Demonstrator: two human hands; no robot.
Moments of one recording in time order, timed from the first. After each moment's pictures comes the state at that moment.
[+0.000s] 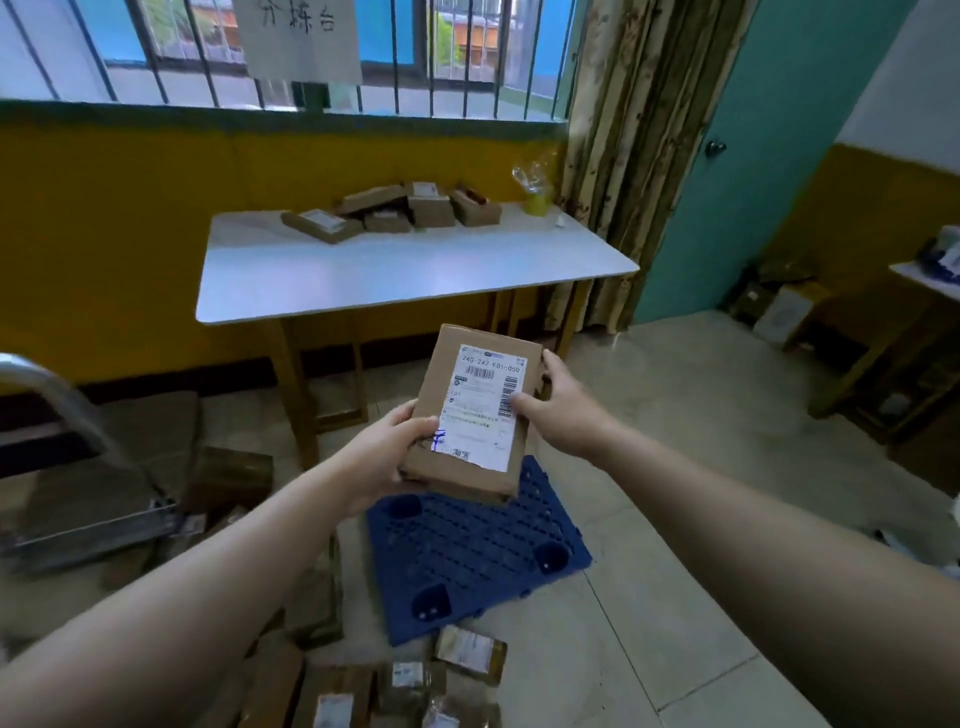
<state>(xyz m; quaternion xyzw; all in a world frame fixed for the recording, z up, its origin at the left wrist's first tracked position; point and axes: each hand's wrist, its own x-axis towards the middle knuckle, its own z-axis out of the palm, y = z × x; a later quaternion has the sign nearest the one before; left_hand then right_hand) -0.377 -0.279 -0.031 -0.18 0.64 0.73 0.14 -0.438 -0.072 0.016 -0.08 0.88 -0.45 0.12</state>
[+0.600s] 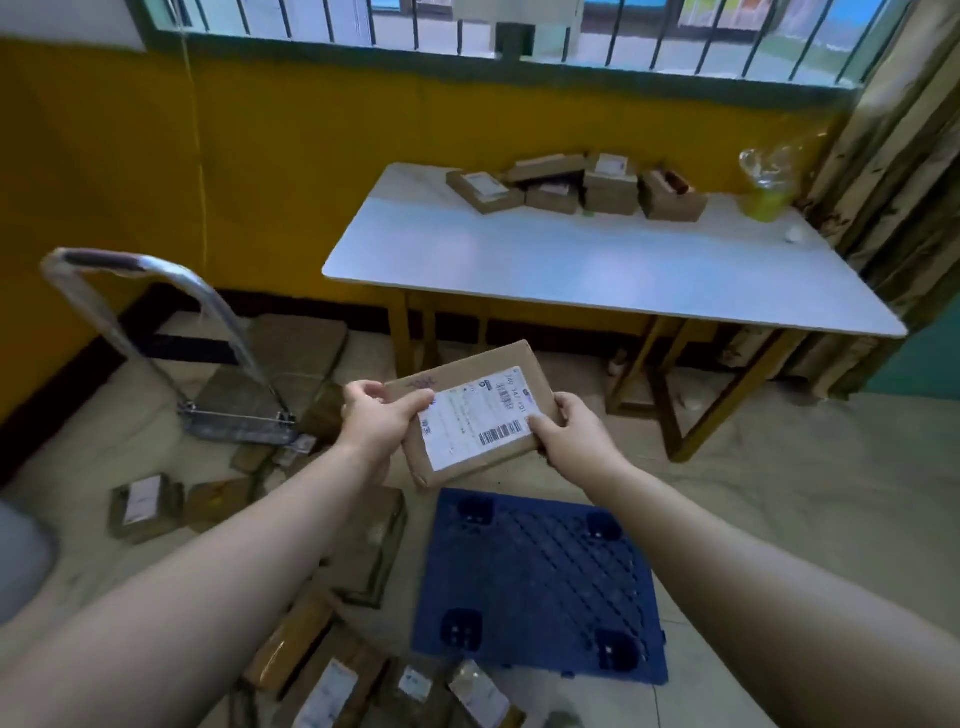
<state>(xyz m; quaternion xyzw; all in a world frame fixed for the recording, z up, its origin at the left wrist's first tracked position) -0.500 -0.333 -0.086 -0.46 0.56 0.65 -0.20 -0.626 -0.148 -0.081 -0.17 0.84 -0.45 0.25</state>
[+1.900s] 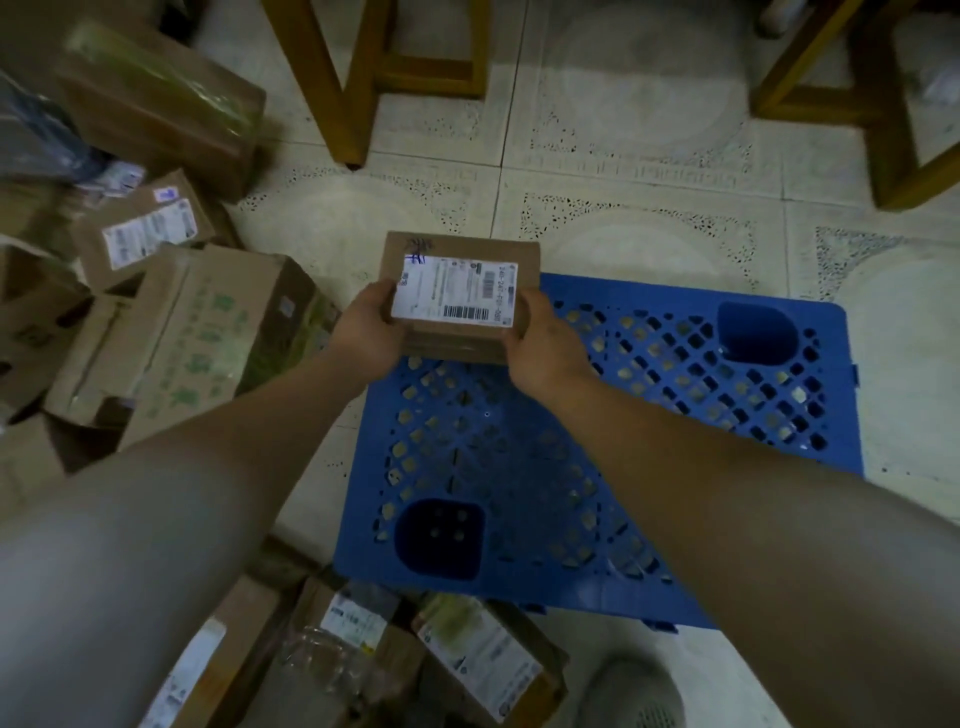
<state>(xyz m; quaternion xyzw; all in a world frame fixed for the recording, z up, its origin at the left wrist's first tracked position) -0.632 -0.398 -0.733 -0.44 0.79 0.43 0.02 -0.738 -0.237 -0.726 -0.23 0.87 -0.29 0.31</state>
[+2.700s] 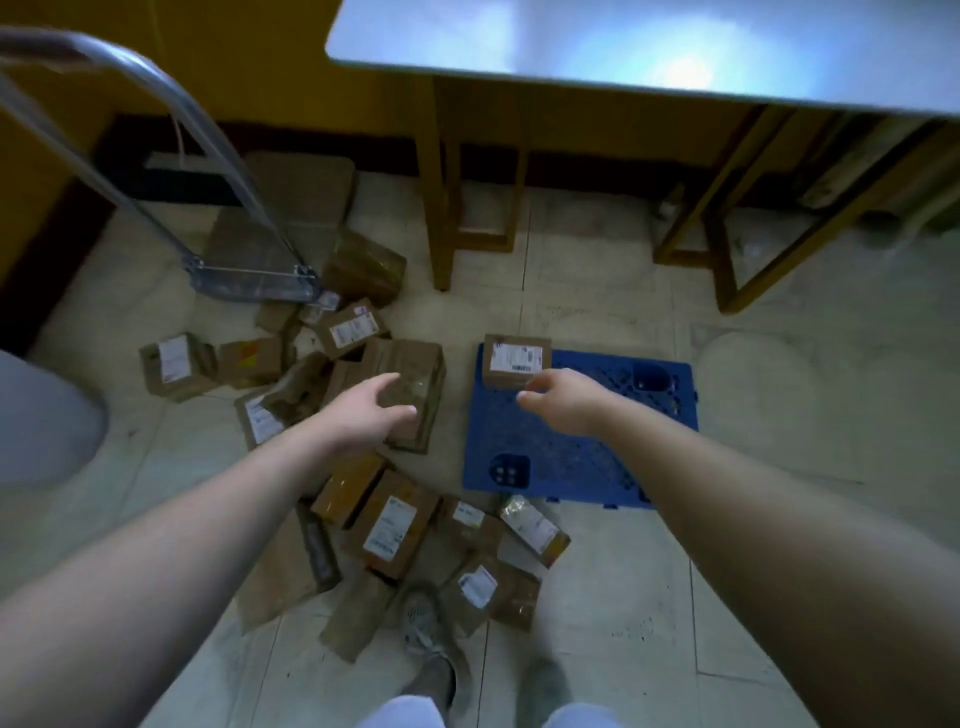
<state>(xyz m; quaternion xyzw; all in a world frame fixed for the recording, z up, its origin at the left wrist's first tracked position) -0.370 -0.387 -0.232 -0.41 0.80 0.39 0.19 -0.541 -0.198 -0.220 -0.27 0.84 -0.11 0.45</state>
